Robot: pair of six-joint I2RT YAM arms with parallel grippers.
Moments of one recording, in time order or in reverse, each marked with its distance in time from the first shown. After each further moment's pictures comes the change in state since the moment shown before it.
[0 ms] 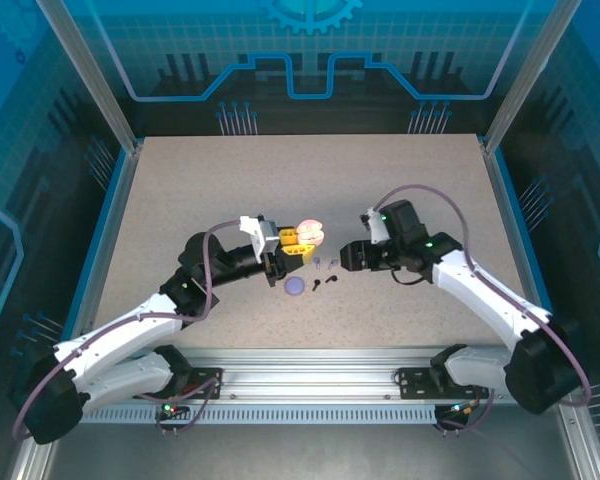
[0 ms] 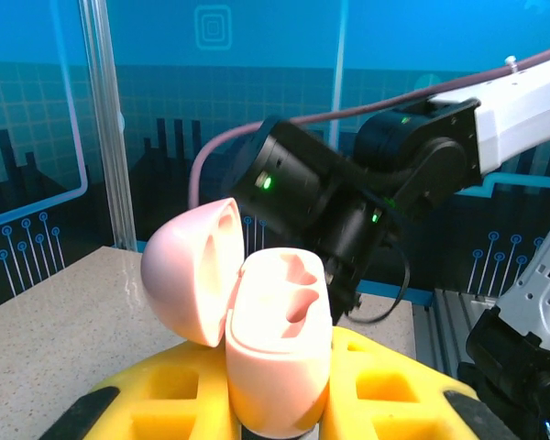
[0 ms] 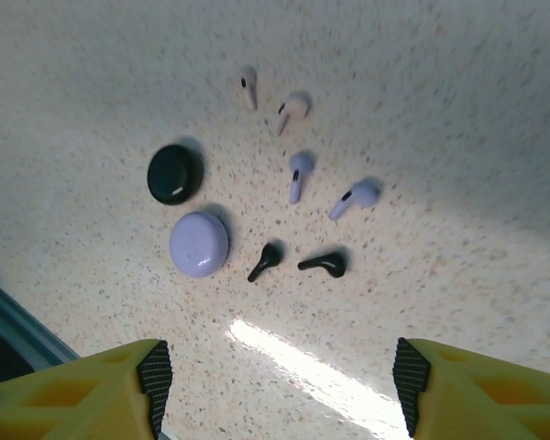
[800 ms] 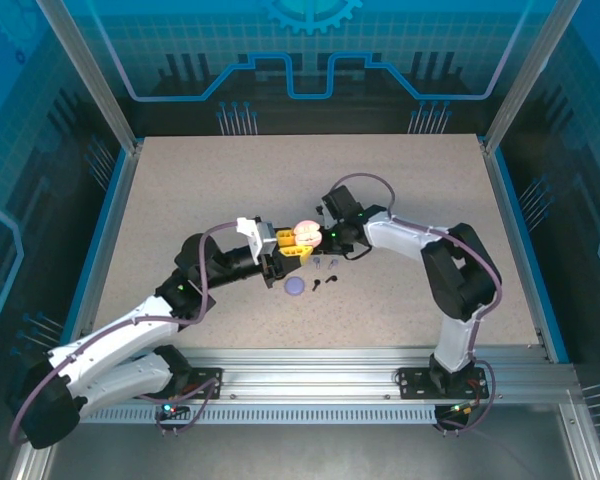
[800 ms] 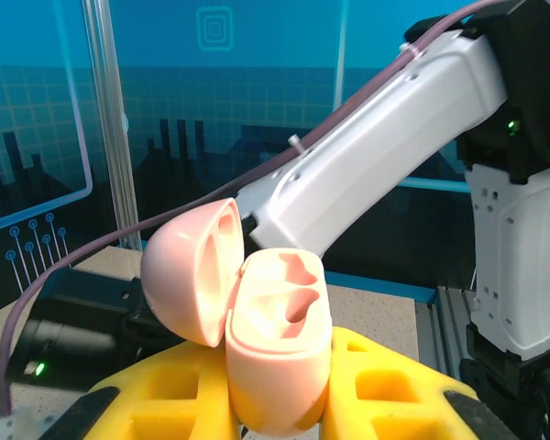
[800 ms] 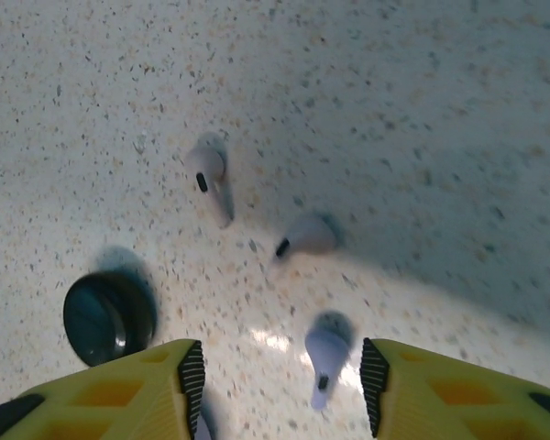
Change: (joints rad) left arm 0.000 -0.032 0.000 -0.034 -0.005 0.014; right arm 0.093 0.625 0.349 0.142 0.043 0.089
